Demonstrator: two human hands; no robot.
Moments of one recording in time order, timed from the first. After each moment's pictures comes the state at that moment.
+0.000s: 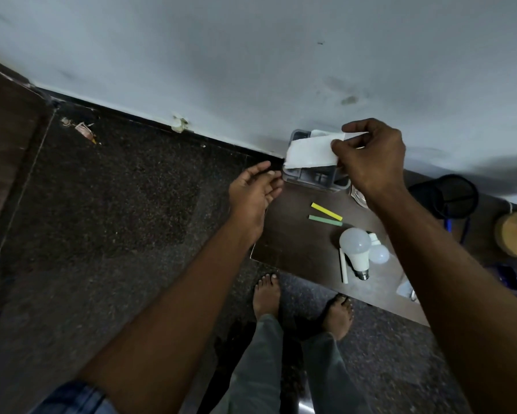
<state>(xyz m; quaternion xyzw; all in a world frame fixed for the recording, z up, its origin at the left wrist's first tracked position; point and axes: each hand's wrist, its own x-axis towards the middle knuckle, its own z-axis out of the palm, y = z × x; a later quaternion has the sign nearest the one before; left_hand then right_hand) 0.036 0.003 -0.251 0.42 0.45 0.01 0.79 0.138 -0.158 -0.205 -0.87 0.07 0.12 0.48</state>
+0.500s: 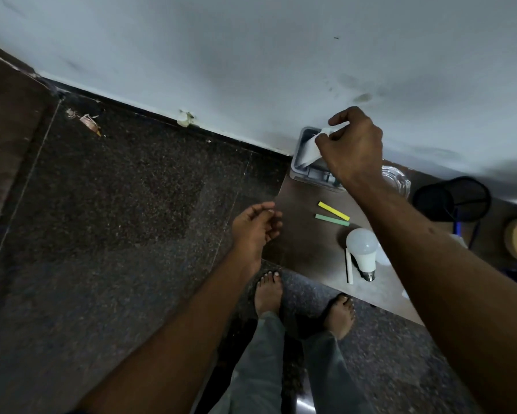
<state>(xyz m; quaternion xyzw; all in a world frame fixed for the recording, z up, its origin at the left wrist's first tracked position) -0.028 -0.002 -0.282 0.44 0.52 -0.08 0.72 0.142 -0.114 -0.217 -0.91 0.03 0.10 0.39</state>
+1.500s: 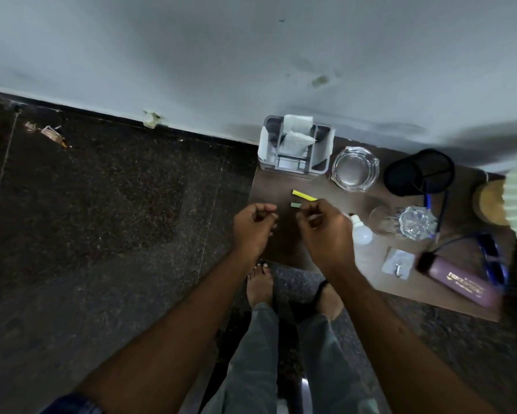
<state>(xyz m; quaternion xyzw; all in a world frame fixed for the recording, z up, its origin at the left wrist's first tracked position) -0.019 -0.047 -0.299 0.63 0.44 -0.14 0.62 0.001 -0.188 -0.273 -0.89 0.06 0.14 0.42</state>
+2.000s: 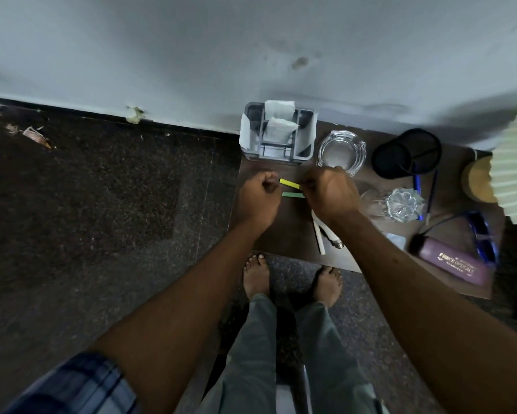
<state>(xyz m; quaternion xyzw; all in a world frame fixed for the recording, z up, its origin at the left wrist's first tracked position) 0.023 -0.065 -0.319 0.81 0.31 -0.12 0.49 0.068 -0.215 -0.281 -0.96 -0.09 0.23 0.11</state>
